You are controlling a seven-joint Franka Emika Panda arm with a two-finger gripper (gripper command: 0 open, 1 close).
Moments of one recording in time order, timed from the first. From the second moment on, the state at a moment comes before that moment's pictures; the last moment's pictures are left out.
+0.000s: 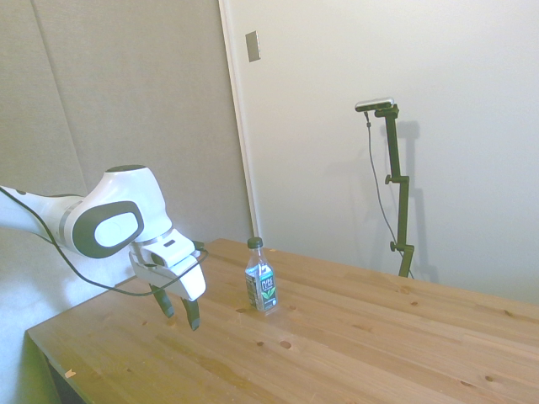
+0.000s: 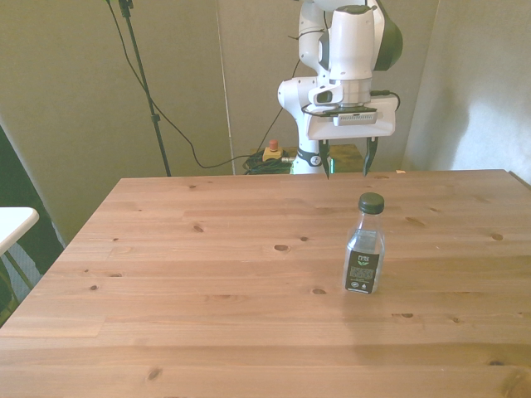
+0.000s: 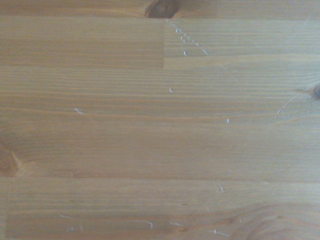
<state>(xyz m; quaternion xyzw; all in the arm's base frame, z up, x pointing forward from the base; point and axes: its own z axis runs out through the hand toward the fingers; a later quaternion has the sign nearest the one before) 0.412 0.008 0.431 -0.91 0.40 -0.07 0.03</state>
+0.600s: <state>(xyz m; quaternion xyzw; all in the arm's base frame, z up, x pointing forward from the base) 0.439 0.011 0.474 -0.89 0.44 -0.08 0.04</state>
